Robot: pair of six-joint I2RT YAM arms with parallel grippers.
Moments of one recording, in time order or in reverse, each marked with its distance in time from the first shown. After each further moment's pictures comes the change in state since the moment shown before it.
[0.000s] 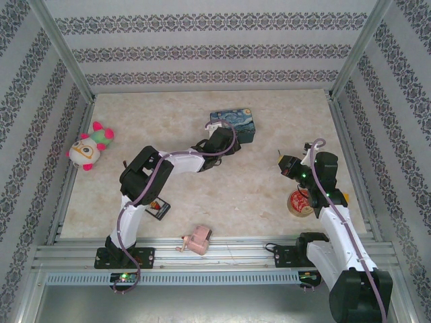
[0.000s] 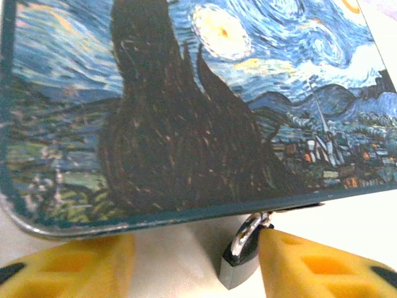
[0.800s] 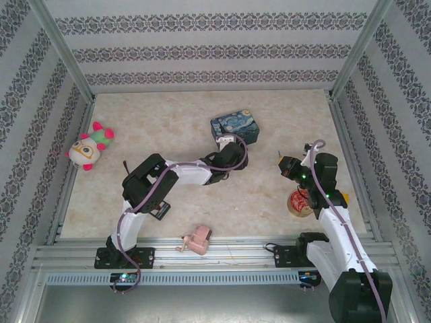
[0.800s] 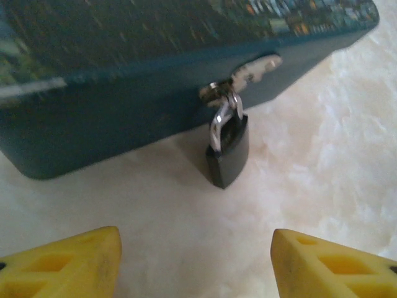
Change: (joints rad) left arm -0.128 -0.032 -0.068 -0.002 -0.048 0.011; right arm 0.000 -0.009 -0.010 0.000 0.005 -0.001
